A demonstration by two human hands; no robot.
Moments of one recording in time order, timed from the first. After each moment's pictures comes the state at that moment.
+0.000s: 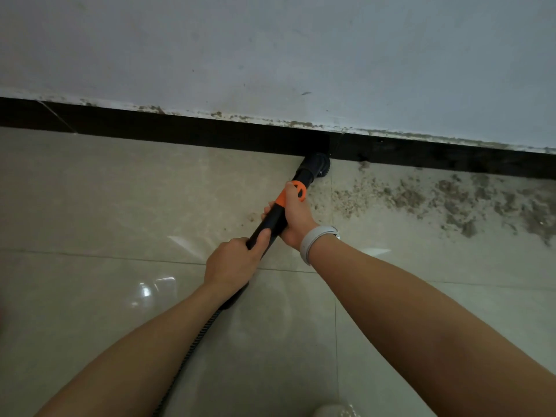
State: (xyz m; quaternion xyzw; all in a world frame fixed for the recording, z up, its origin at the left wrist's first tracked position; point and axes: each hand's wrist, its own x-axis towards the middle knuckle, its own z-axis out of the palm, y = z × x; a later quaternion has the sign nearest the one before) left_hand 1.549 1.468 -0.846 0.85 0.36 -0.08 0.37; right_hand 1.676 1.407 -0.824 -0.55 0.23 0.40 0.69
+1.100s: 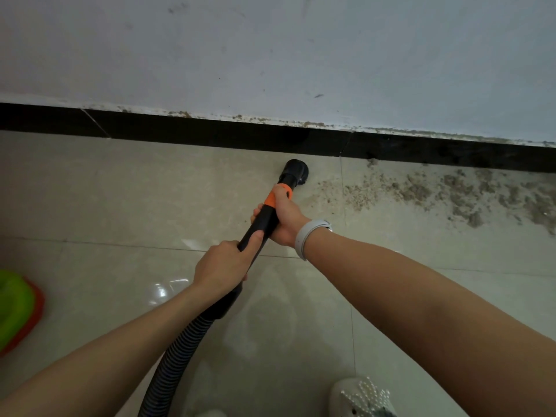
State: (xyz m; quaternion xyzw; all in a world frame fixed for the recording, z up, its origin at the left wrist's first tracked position) left_hand 1.491 1.491 -0.810 0.85 0.37 -0.11 0.36; right_hand 1.625 1.431 -0.797 -0.52 0.23 0.48 0.67
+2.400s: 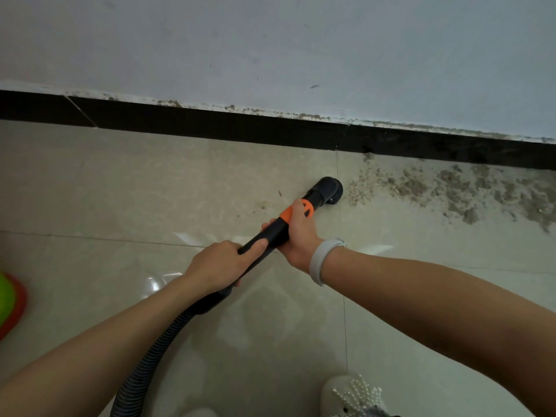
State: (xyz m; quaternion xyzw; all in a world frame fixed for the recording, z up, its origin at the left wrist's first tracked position) left_hand 1.494 1.490 -0.807 0.86 0.28 -0.21 0.36; right_hand 1.612 1.390 -0.807 -0.54 0.29 0.42 0.68
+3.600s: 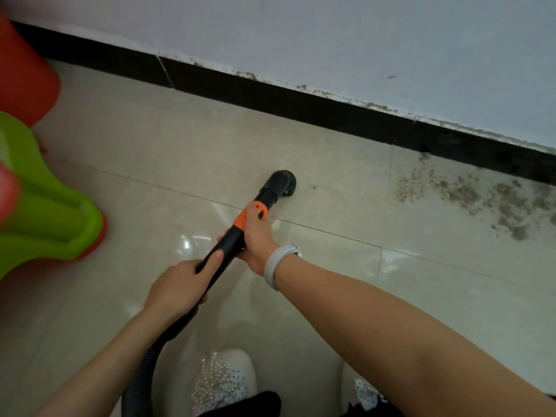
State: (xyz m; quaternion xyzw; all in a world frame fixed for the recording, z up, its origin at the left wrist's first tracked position) left_hand 1.327 1.516 -0.788 0.79 0.48 -0.14 0.35; right_hand 1.476 1.475 -0.800 -0.58 0.20 0.55 0.56
